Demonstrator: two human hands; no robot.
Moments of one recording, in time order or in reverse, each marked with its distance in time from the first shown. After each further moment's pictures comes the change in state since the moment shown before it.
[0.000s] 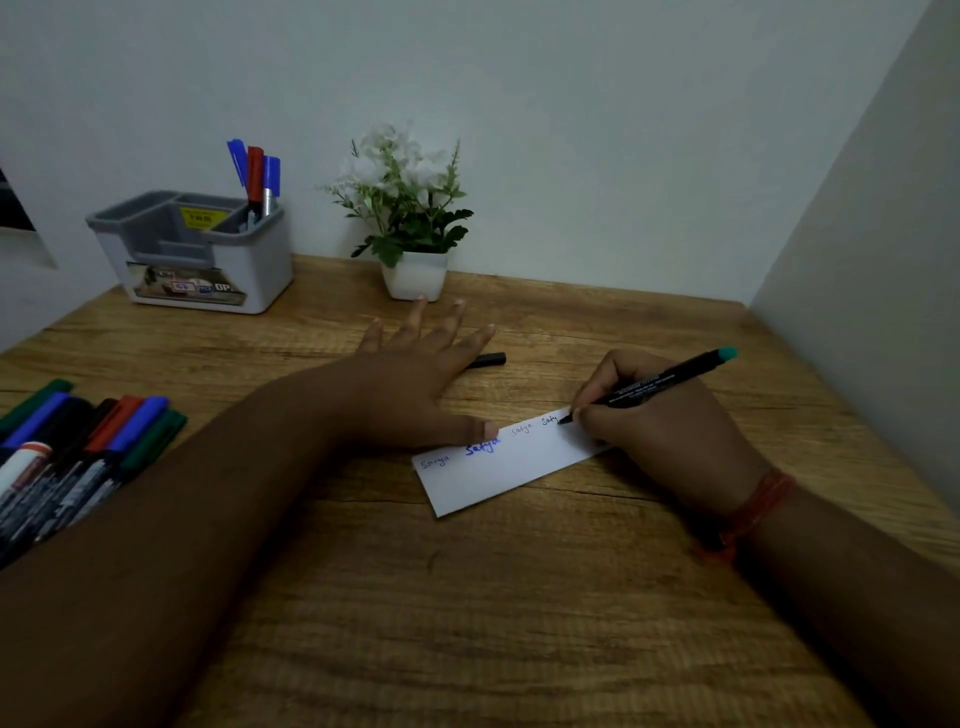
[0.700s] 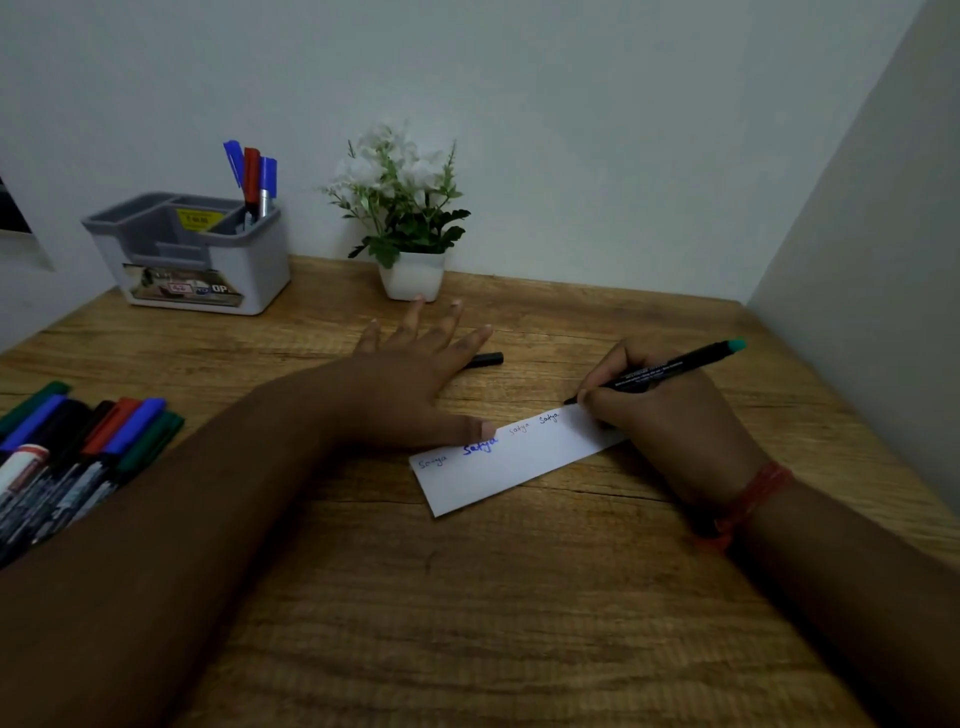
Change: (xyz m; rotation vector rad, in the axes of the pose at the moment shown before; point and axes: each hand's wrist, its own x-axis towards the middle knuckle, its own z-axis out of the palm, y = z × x) left_hand -0.001 0.001 -0.002 0.007 -0.021 -0.009; right_hand 0.003 0.001 -0.003 0.070 0.061 0.080
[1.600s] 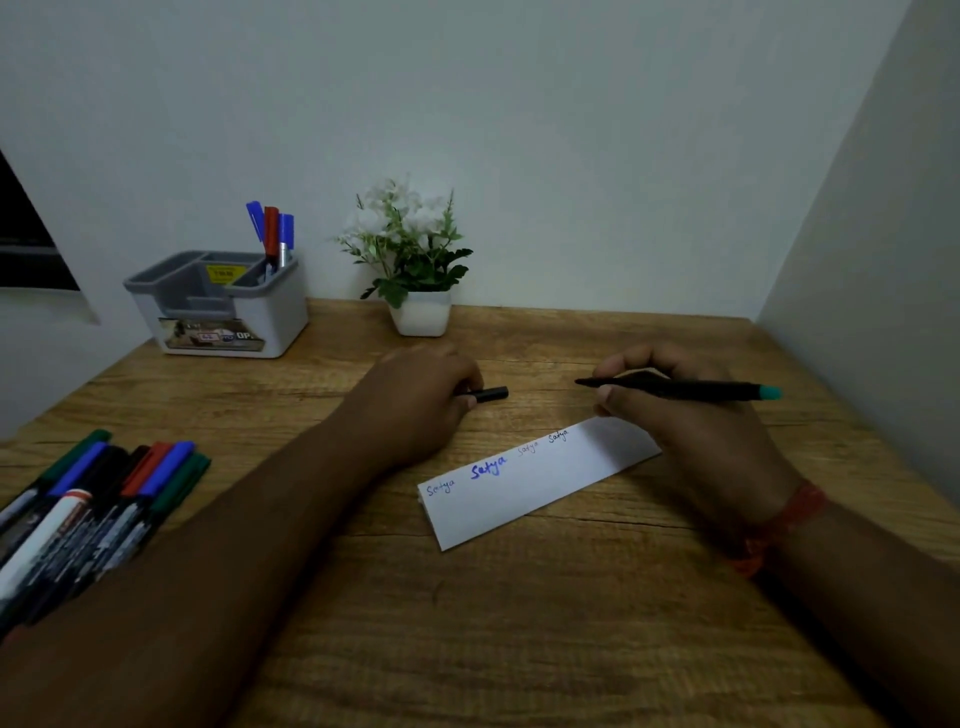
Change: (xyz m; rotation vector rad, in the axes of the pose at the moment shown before) left_hand 0.006 0.014 -0.005 -0.057 0.458 -0.019; right_hand -0.004 -0.007 -0.014 0.216 0.053 -0.103
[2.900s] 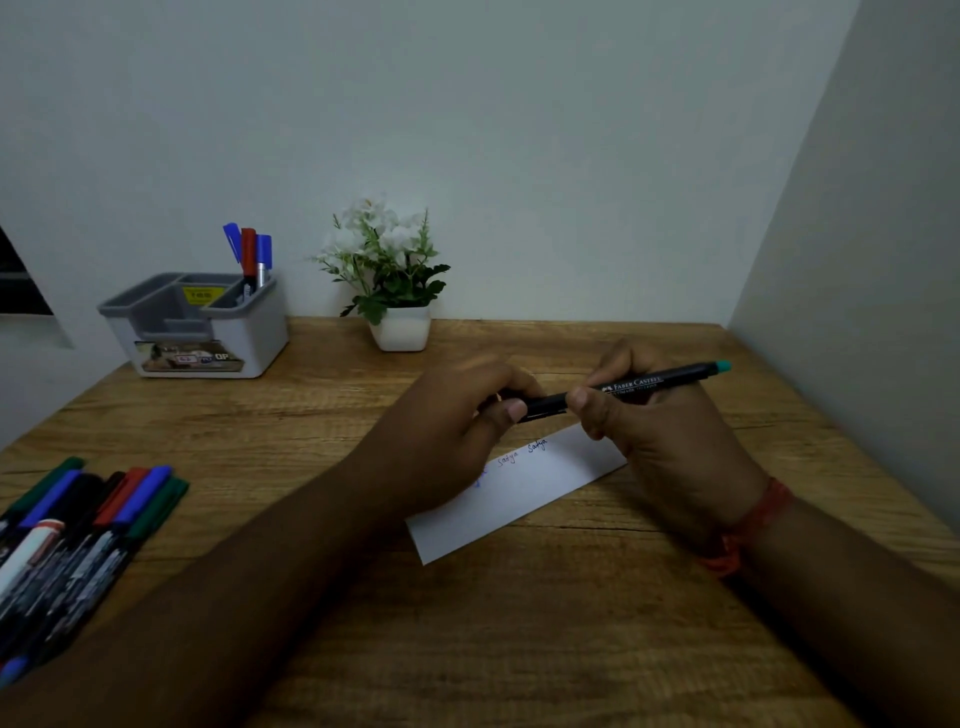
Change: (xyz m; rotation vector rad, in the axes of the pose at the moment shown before) left_hand -0.020 0.048 -0.011 -0.483 0.250 0.350; right_hand -0.001 0.004 0.002 0.326 -0.130 -0.130
